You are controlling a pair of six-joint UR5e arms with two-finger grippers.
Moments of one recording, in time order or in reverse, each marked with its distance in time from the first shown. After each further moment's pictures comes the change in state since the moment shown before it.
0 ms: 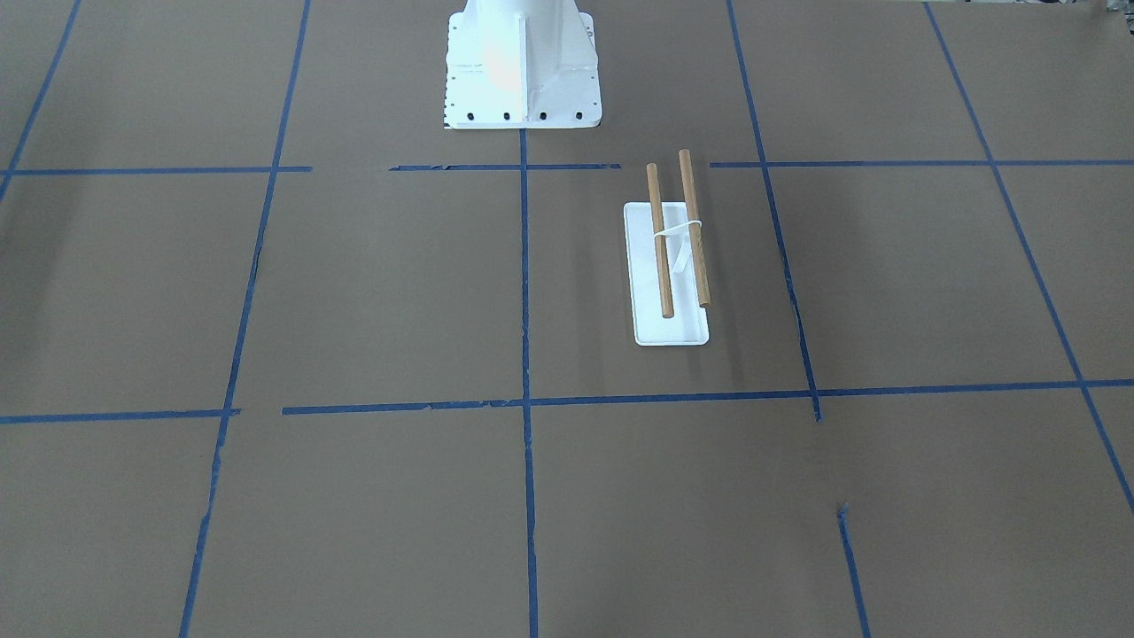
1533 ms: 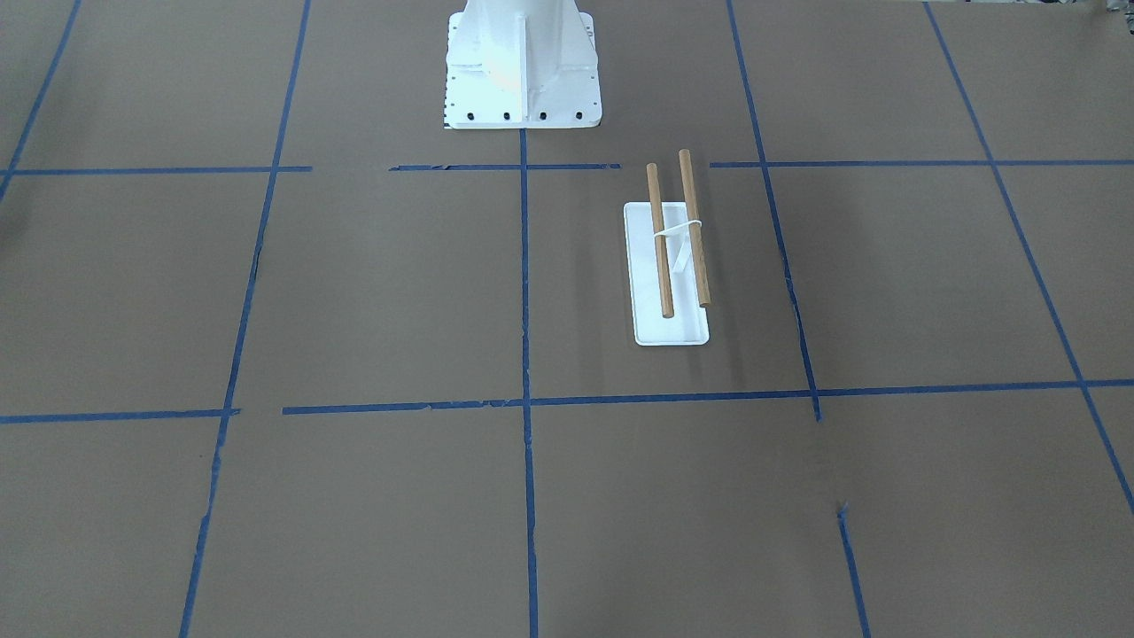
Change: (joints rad) left arm 0.001 0.000 -0.003 -0.003 -0.002 0.000; right arm -0.184 -0.144 -0.120 0.220 -0.198 -0.167
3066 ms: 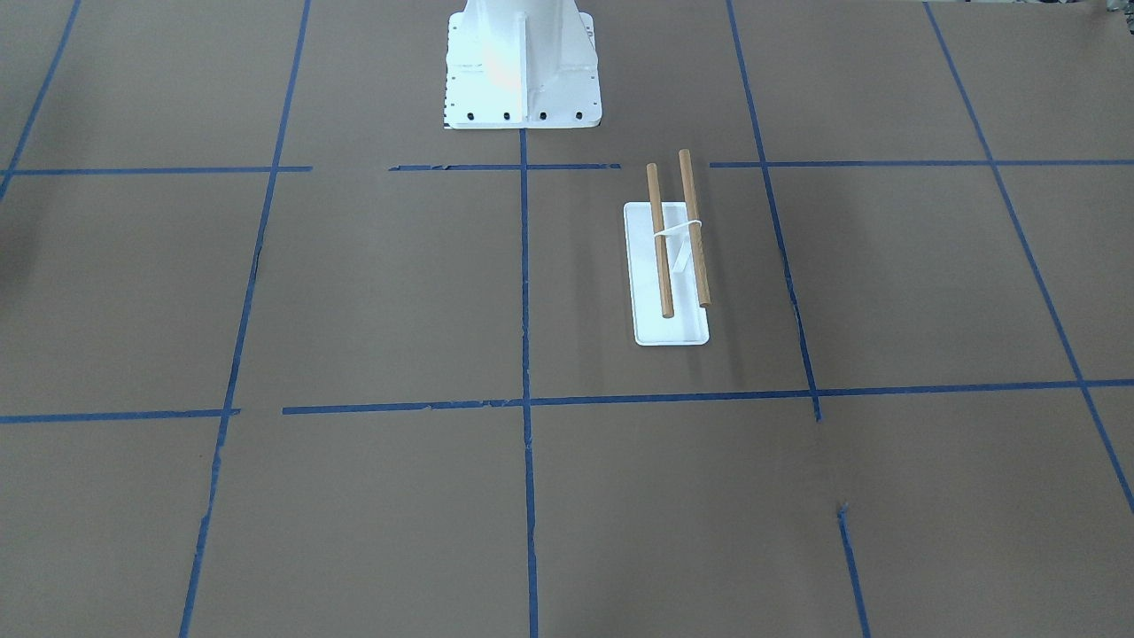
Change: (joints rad) left arm -0.001 0.000 0.001 0.000 0.000 0.002; right arm 0.076 0.068 0.117 -0.093 0.048 -0.033
